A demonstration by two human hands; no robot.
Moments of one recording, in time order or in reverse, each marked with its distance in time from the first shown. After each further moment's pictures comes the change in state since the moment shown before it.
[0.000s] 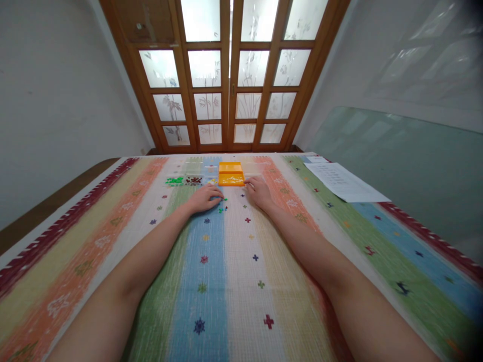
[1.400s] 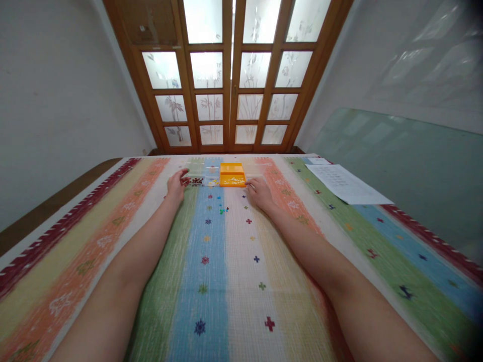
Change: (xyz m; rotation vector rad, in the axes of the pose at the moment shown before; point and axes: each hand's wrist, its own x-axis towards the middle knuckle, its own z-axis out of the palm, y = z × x) left_hand -0.012 -0.076 -0.045 -1.019 1.078 -0.529; right_hand 0.000 0.006 0.004 -0.020 -0.019 -0.032
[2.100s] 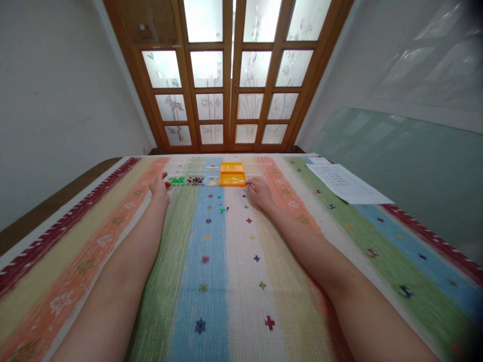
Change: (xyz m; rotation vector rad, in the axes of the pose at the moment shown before) left_hand 0.028 0.016 -0.055 0.220 0.458 0.078; right_hand 0.001 0.001 0.001 0.006 -0.006 0.000
